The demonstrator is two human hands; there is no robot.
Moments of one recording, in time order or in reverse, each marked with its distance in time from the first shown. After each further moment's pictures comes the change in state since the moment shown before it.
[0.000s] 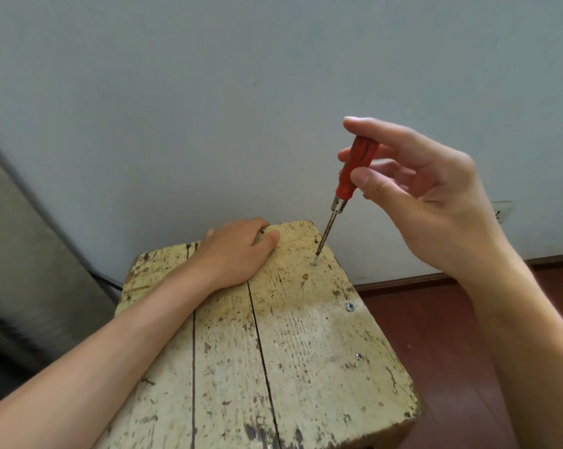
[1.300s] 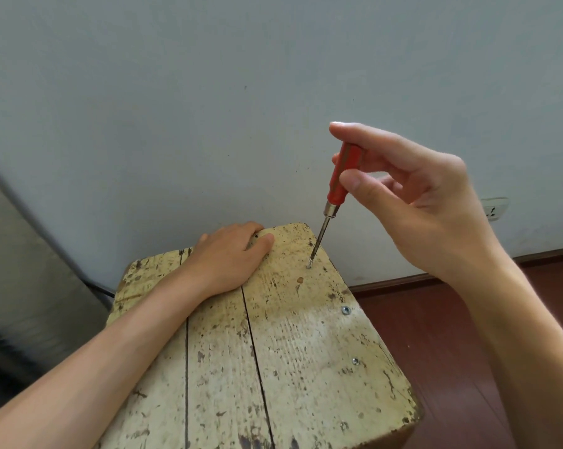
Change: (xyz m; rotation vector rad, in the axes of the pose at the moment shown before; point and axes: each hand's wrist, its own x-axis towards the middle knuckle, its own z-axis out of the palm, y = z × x) left_hand 0.003 -0.007 0.004 0.007 -0.002 0.021; right_hand -0.004 0.004 0.000 -0.047 -0.004 -0.022
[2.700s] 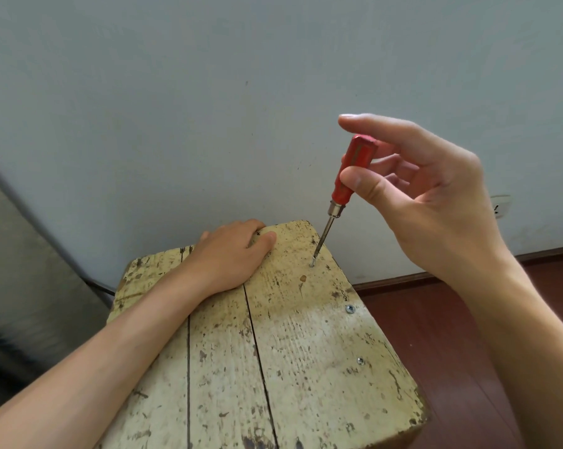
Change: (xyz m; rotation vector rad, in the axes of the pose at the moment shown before) left_hand 0.001 -0.001 0.000 -0.007 0.003 0.005; right_hand 0.000 -0.007 0.008 -0.021 0.111 -0.007
